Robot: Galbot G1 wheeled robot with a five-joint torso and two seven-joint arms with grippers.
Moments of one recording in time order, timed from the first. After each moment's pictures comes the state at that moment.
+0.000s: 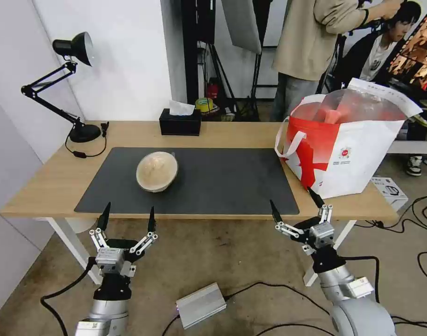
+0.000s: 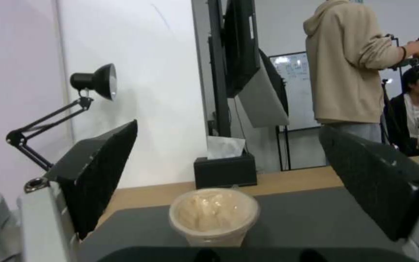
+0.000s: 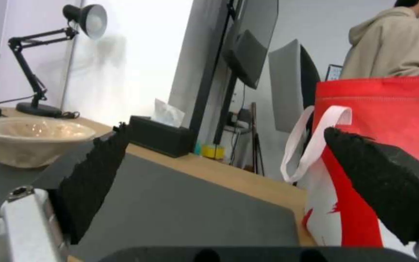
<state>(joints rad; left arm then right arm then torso) 1.77 -1.46 -0.53 -2.22 0.06 -0.47 -0.07 -1.60 1.29 0.58 2.11 0.09 0.37 -0.19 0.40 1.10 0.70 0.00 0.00</state>
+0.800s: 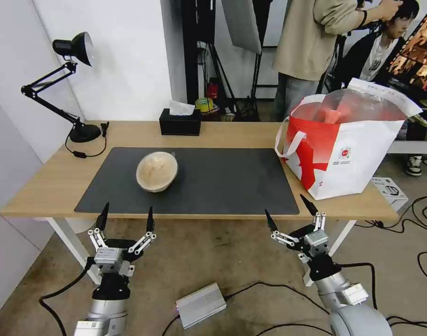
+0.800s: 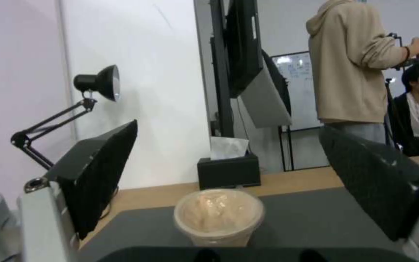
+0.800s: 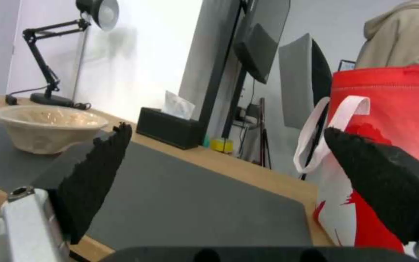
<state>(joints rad) 1.77 -1.45 -0.54 -2.22 0.06 -0.47 -0.07 -1.60 1.29 0.57 2.09 0.07 0.38 -0.21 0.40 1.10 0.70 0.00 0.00</state>
